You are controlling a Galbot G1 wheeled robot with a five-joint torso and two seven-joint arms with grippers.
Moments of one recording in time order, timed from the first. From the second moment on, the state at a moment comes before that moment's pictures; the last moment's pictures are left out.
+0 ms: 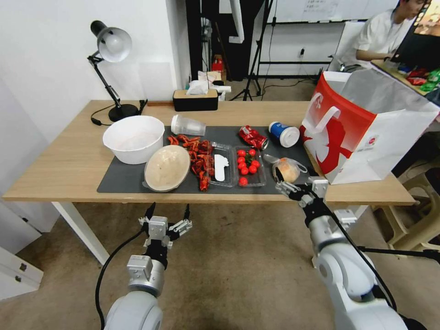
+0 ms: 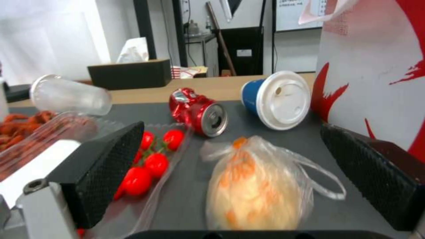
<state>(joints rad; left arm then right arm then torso) 1.62 -1.36 -0.35 -2.12 -0.11 0.05 -0.19 -1.29 1.32 0.48 2.02 0.32 -0.19 0.04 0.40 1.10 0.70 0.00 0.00</state>
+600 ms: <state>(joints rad) 1.62 -1.38 -0.35 -2.08 -0.06 0.05 -0.17 -1.14 1.27 0.42 1.88 0.44 -0.34 0.19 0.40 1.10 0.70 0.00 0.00</state>
